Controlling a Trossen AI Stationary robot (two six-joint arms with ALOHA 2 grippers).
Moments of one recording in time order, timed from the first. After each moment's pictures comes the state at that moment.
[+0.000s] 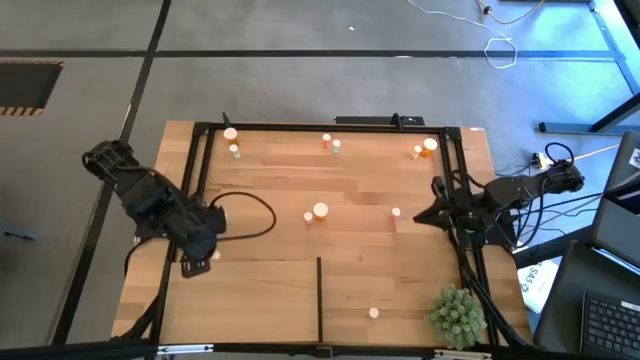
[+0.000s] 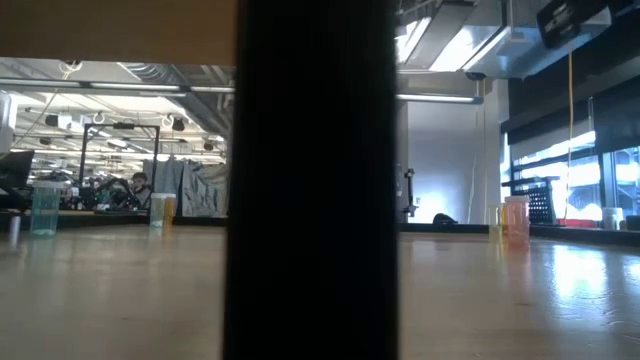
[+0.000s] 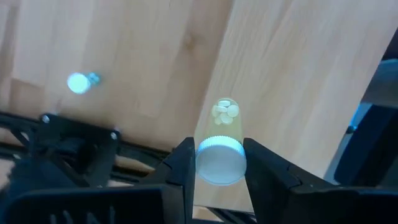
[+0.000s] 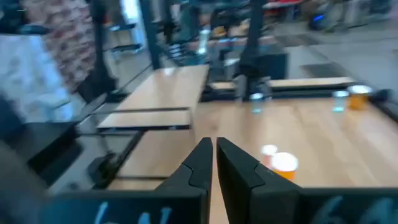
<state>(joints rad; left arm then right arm) -0.65 1.29 1.63 -1.57 -0.01 -1.05 0.40 0.37 0.51 -0.27 0.15 0.16</state>
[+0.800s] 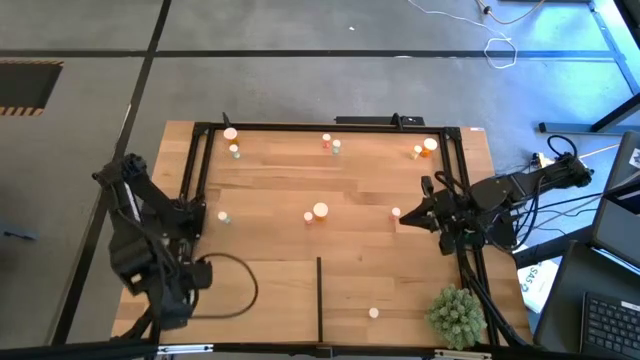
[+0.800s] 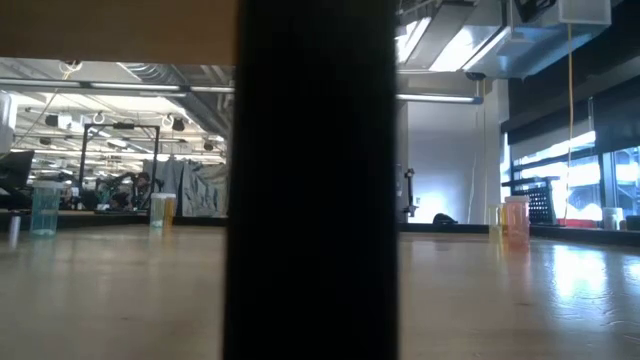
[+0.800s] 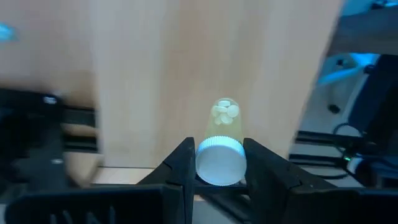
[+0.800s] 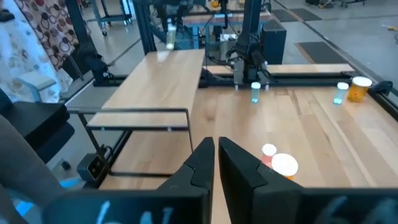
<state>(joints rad) -1.01 1.48 1.63 -1.44 0.08 -1.25 0.39 0.66 0.70 -0.26 0.20 0.15</state>
